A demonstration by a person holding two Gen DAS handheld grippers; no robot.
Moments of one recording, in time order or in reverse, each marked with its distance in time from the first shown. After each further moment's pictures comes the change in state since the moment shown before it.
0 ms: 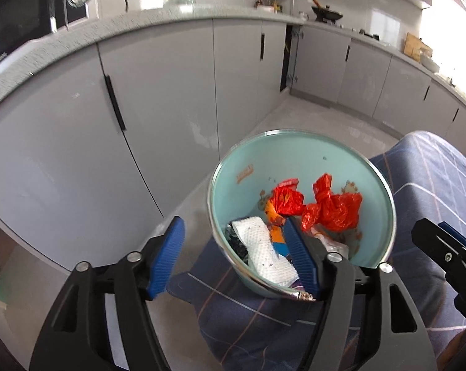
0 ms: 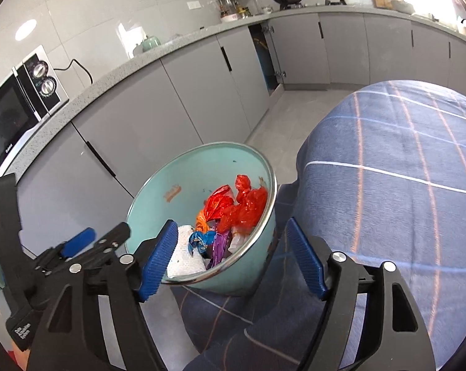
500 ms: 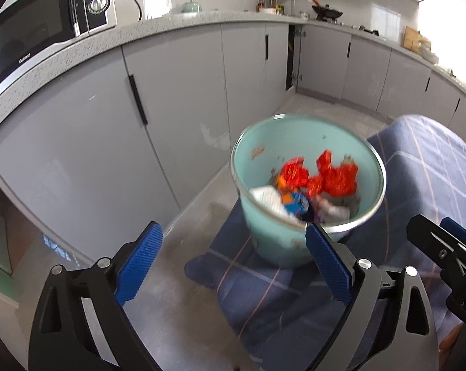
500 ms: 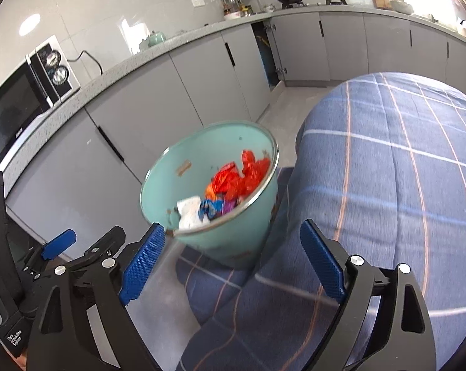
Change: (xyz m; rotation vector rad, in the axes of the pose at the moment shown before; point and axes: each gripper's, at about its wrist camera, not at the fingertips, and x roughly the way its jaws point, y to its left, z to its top) left arm -0.050 0.010 -0.042 0.029 0.020 0.050; right arm -0.033 0.017 -0.042 -0.020 0.041 -0.009
